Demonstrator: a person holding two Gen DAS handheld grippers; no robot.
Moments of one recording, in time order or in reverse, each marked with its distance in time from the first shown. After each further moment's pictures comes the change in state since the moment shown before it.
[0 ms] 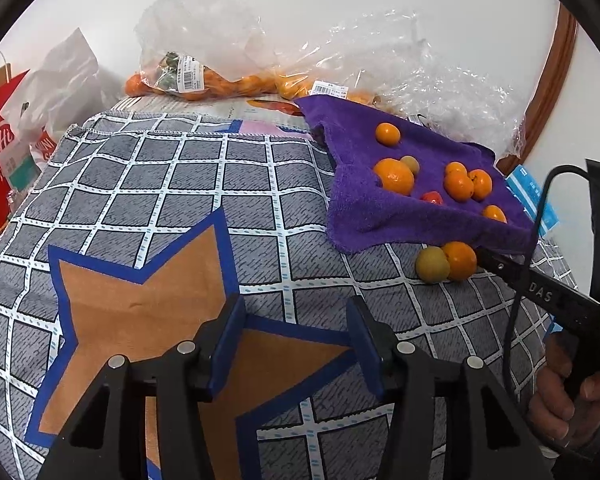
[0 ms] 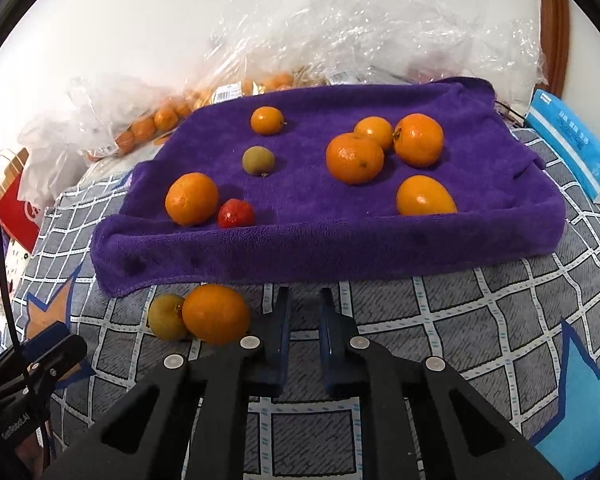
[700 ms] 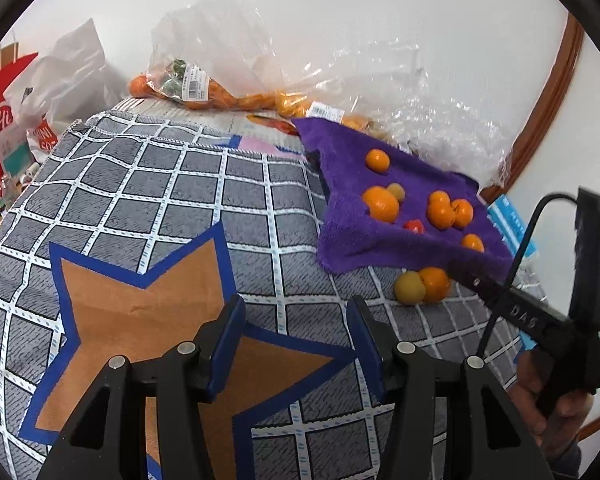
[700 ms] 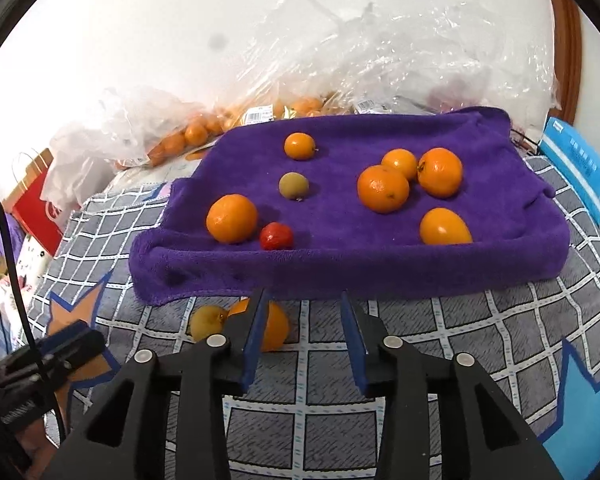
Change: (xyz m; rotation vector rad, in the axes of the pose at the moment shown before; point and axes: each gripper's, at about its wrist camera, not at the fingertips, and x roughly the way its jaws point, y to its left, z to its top) left arm -0.014 0.014 0.004 -0.090 -0.056 -0.093; right arm -0.015 0.016 0.003 -0.054 -0.049 0.049
